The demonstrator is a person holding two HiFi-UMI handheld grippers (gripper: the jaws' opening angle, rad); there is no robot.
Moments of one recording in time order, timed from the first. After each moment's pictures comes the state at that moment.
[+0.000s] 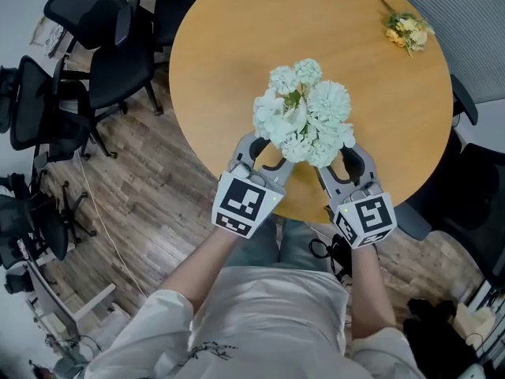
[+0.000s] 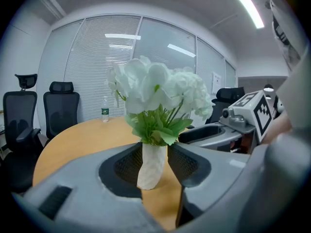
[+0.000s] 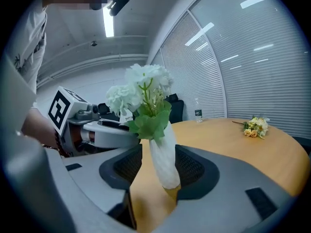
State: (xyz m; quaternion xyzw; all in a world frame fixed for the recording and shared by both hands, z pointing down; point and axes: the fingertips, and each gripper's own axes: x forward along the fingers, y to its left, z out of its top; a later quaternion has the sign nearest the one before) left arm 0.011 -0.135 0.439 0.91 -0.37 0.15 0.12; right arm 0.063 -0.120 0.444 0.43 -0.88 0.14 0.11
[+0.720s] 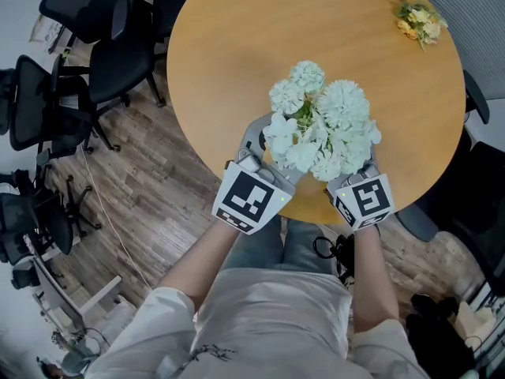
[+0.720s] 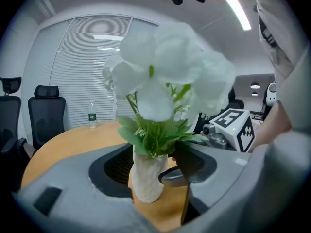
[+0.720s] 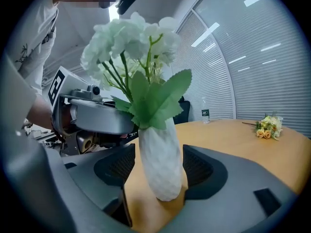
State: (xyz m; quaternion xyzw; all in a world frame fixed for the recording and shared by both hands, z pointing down) left arm 0.040 -0.151 0.435 0.94 -0.31 0.14 0.08; right arm 0.050 -0.152 0.481 0.40 -0.90 0.12 0.10
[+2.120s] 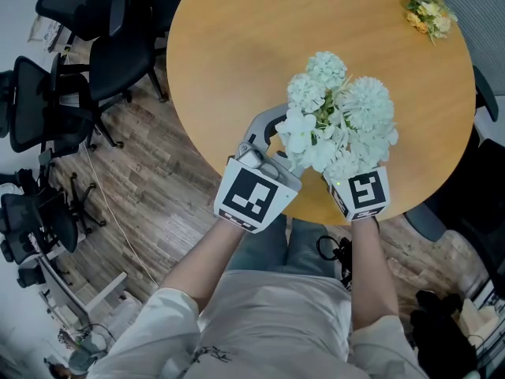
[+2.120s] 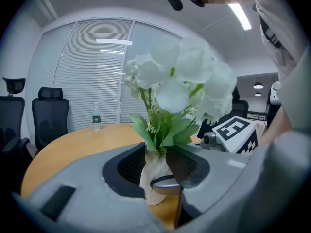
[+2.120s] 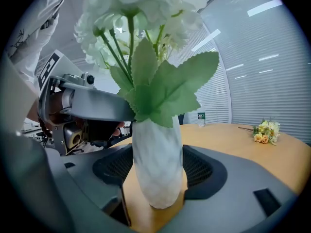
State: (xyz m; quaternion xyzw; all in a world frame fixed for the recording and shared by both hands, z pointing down) left arm 0.032 -0.165 0.435 0.93 -0.32 0.13 0.07; right arm 0.037 -0.175 0.493 0.43 -0.89 0.08 0.10
